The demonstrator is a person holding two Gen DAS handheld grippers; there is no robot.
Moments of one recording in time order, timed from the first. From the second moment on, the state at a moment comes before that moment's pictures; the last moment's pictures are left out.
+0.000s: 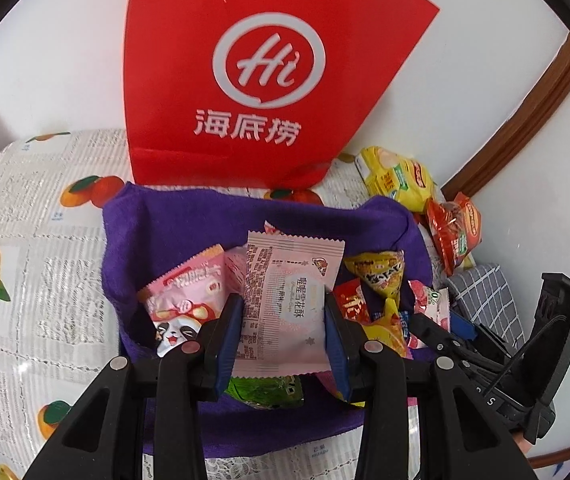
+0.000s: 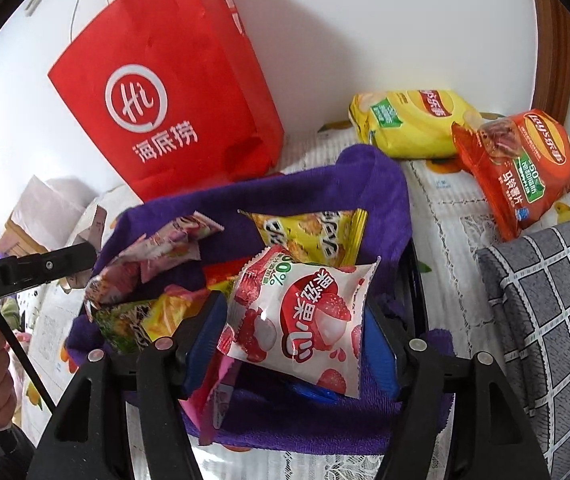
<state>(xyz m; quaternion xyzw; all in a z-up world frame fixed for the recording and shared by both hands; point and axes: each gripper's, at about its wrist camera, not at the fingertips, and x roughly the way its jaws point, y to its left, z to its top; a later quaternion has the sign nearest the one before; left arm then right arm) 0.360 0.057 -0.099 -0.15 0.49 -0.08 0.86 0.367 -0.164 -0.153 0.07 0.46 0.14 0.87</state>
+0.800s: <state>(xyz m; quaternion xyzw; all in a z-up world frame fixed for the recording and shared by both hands) 0.364 0.050 -0.117 -0.14 0.52 -0.08 0.84 0.353 -0.164 -0.135 0.11 0.42 0.18 0.89</state>
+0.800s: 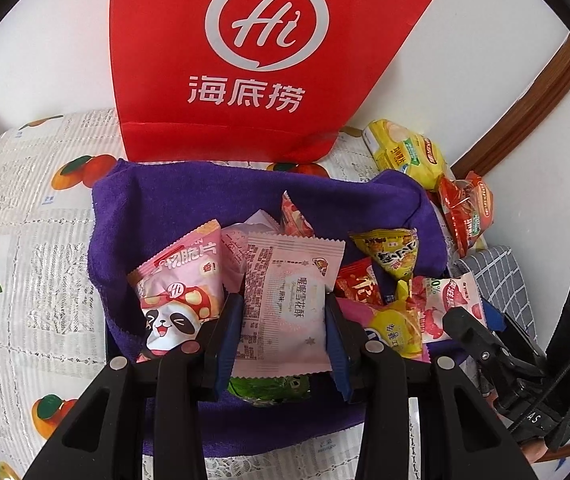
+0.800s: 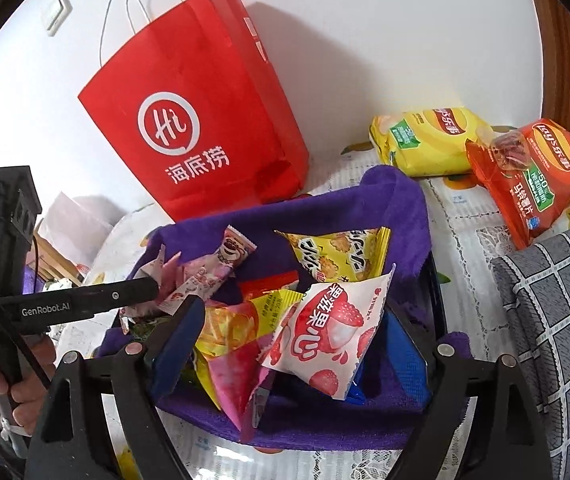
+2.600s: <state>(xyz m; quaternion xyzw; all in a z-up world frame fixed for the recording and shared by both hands) 0.068 -0.007 0.009 -0.03 0.36 -0.05 0.93 0.059 -0.185 -0.020 0.03 0.36 0.01 0.93</state>
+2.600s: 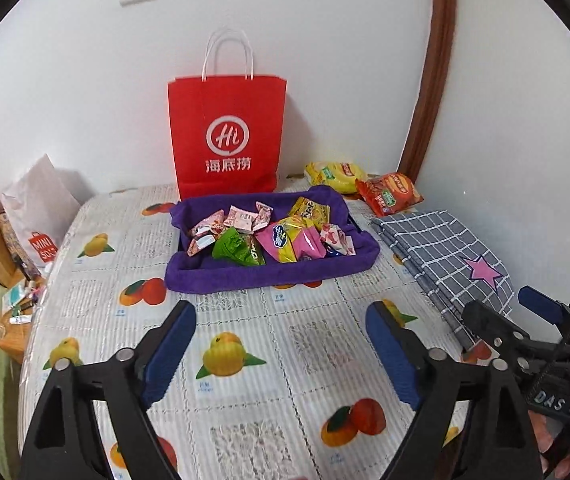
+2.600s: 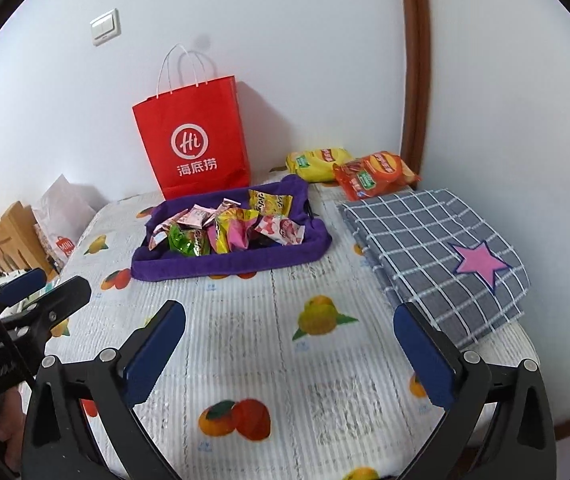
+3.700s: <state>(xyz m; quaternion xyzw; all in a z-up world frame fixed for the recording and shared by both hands) -0.009 -0.011 0.029 -0.03 0.32 -0.02 0.95 -0.009 -0.183 -0.011 0.03 0.34 0.00 0.94</state>
